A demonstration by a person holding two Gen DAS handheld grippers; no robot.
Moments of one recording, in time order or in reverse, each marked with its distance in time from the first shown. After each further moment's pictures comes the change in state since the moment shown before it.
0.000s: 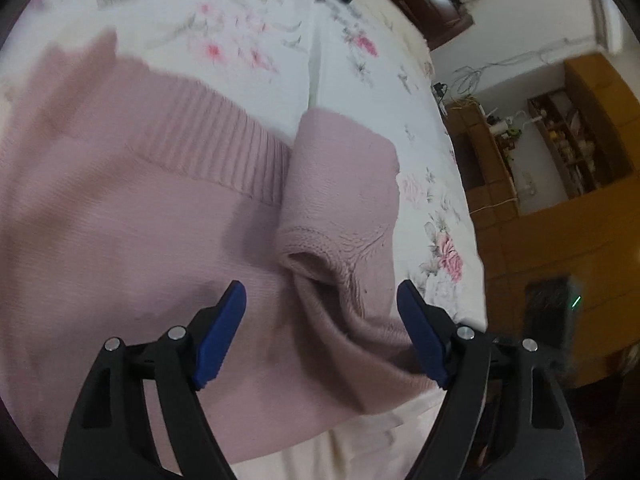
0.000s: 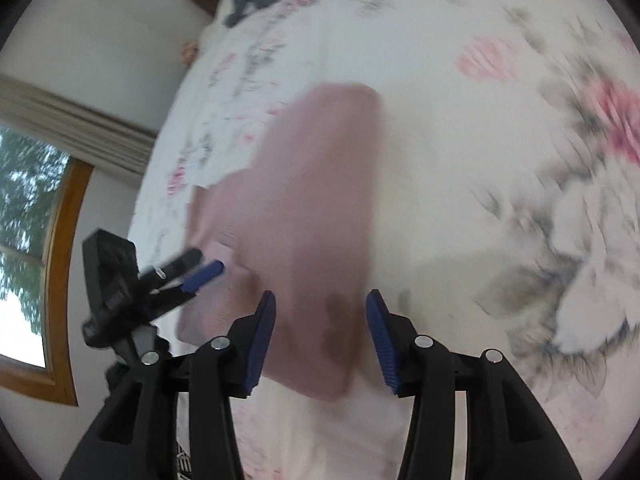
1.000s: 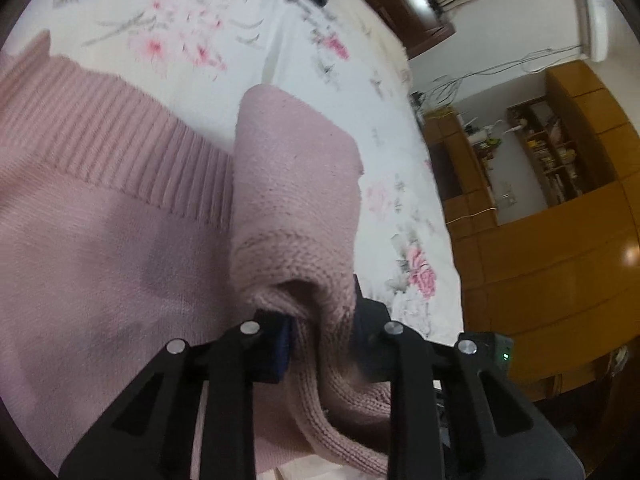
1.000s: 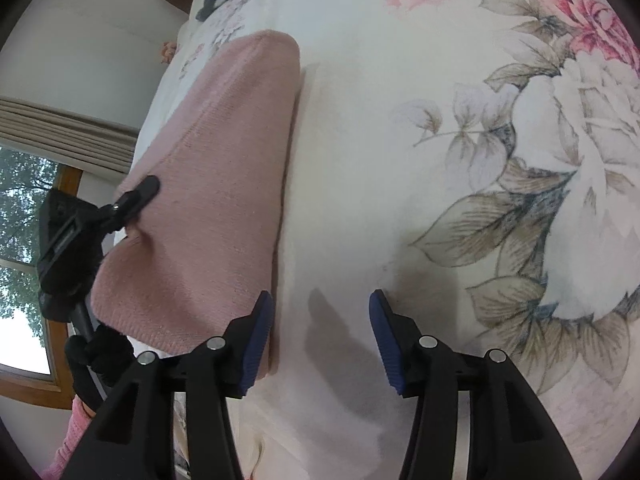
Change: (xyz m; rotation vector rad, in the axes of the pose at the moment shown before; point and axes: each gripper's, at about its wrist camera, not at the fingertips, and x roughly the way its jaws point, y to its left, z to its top) left arm 0.012 -0.041 -0.004 0.056 -0.094 -0.089; right arm 0.019 -0.056 -0.027 0.041 0.035 0.022
